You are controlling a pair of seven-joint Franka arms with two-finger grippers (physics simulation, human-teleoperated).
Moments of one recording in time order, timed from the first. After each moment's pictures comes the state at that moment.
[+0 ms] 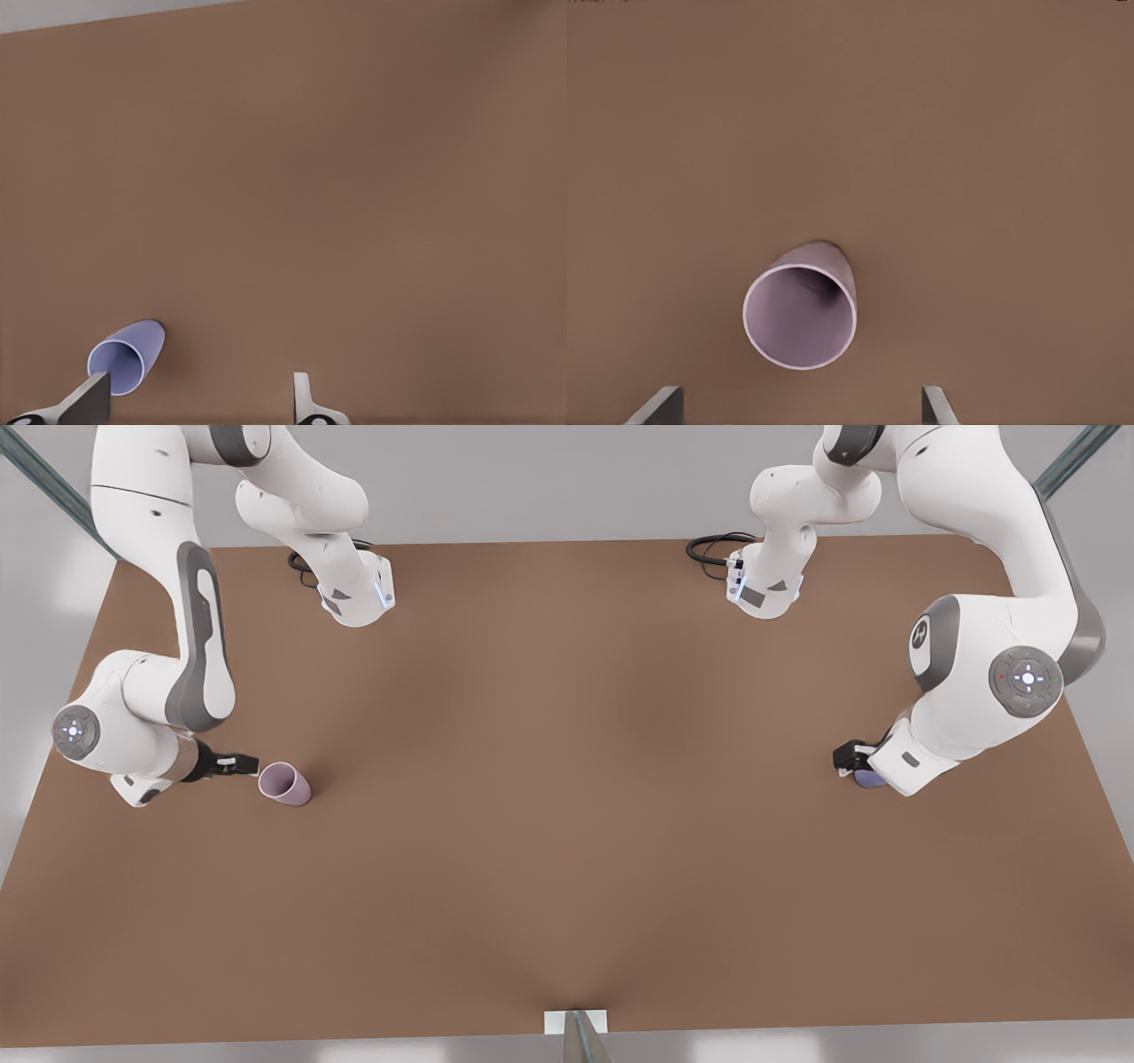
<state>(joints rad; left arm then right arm) -0.06 0.29 -0.06 -1.38 0.06 1.60 -0.02 -0.02 0.21 -0.17 -1.96 0.06 1.98 -0.23</state>
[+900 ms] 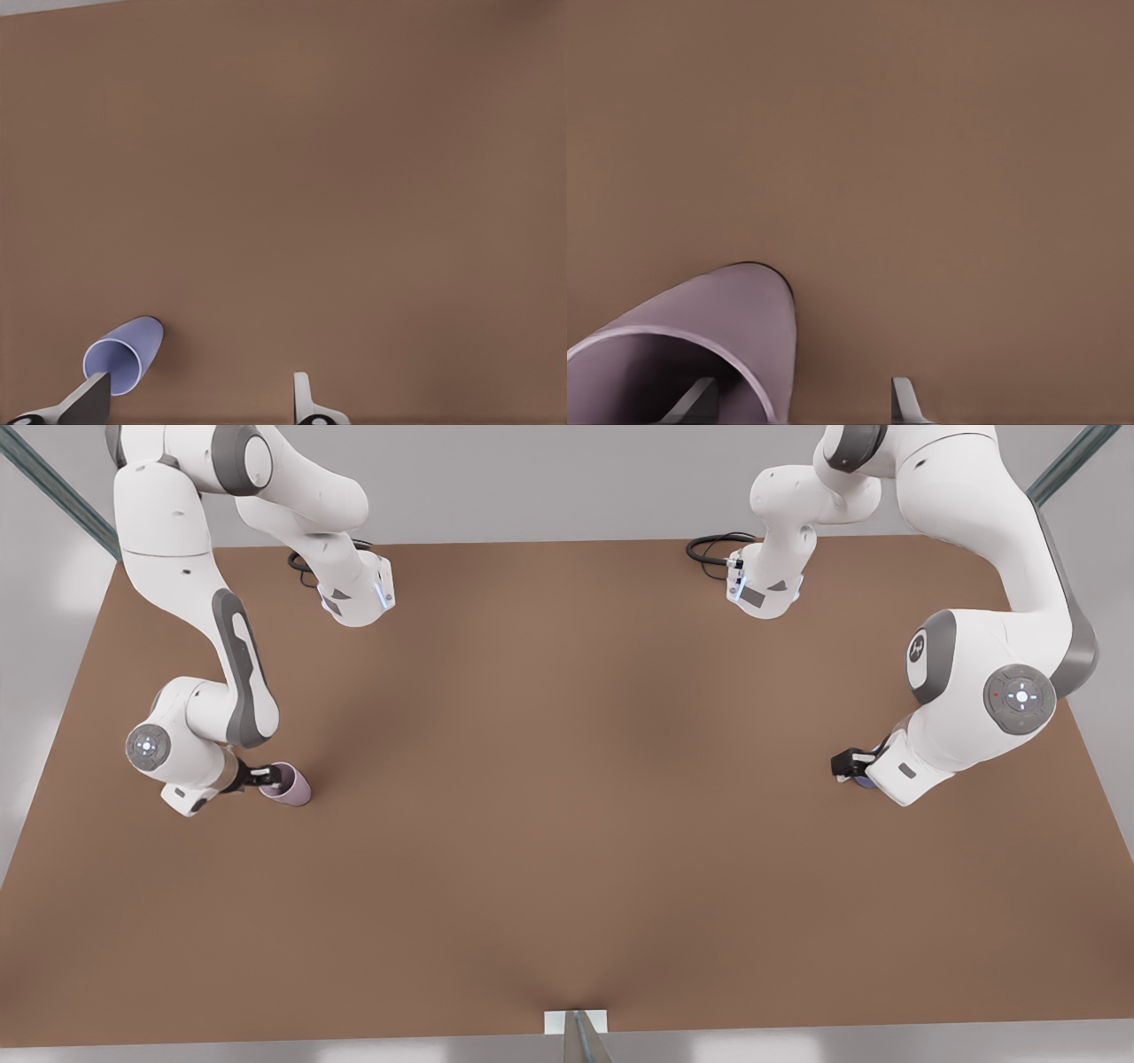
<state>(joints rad) -0.06 0.32 -0.06 -1.38 0.06 1.60 -0.03 -0.03 0.32 -0.18 -2.15 0.01 2.33 -0.35</state>
